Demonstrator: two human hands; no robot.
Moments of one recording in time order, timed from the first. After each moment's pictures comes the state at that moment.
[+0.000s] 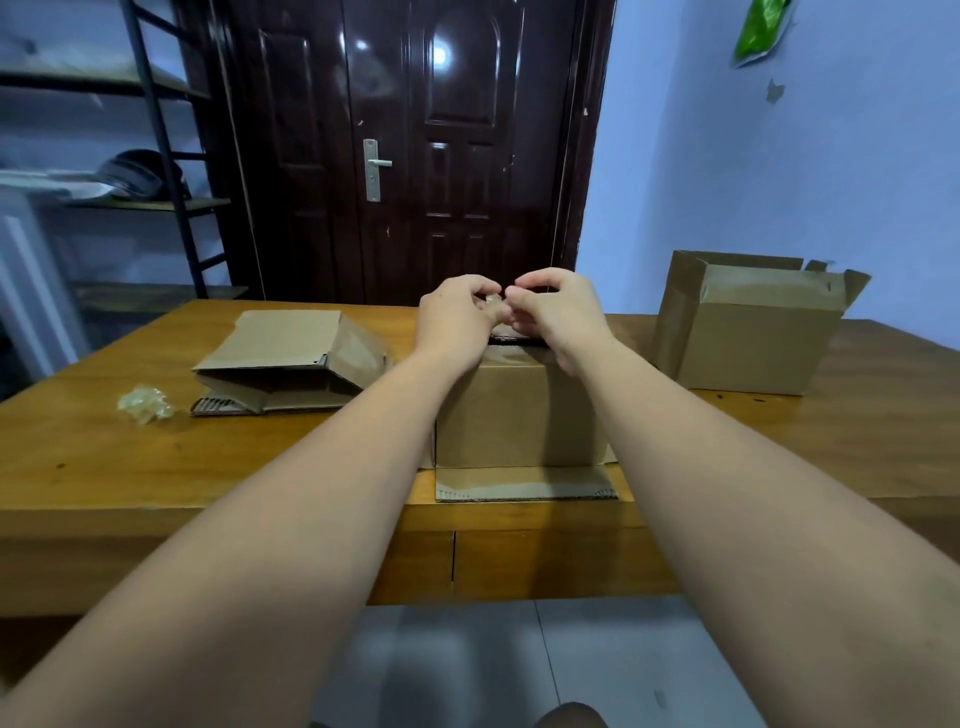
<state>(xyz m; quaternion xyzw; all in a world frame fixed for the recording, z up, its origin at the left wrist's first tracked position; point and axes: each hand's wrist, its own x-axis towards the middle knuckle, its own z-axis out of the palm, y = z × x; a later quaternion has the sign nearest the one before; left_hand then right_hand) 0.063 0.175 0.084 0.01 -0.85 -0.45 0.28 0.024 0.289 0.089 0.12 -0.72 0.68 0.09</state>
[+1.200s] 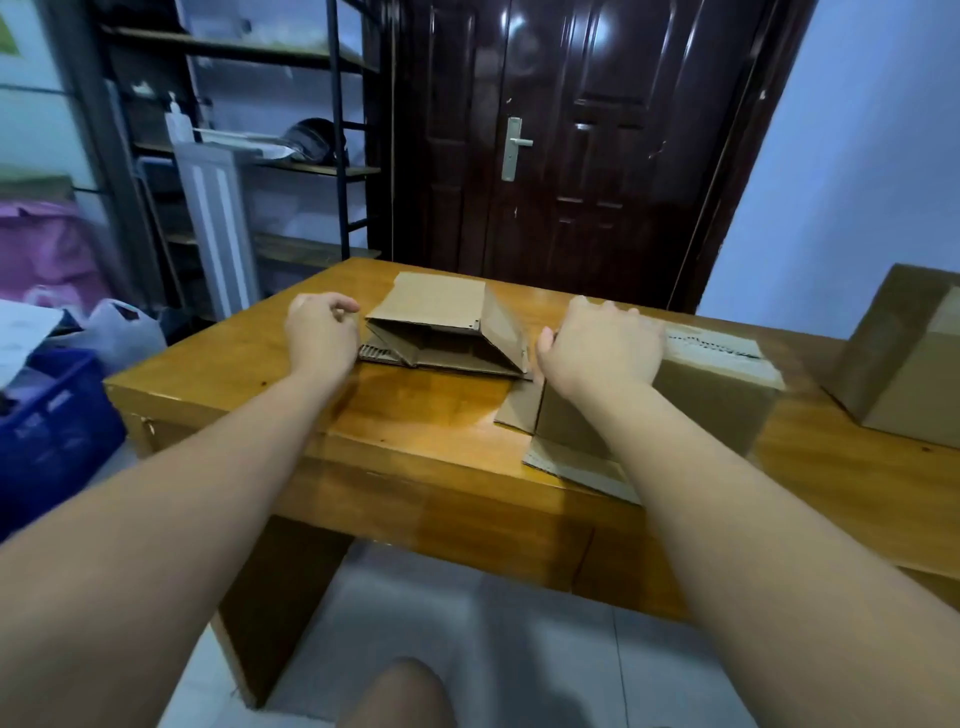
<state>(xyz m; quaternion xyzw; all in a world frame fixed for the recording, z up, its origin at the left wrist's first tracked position) 0.122 -0.074 0.006 0.29 -0.80 -0.34 0.39 0.081 0.171 0.058 0.12 -0.97 0.02 0.21</state>
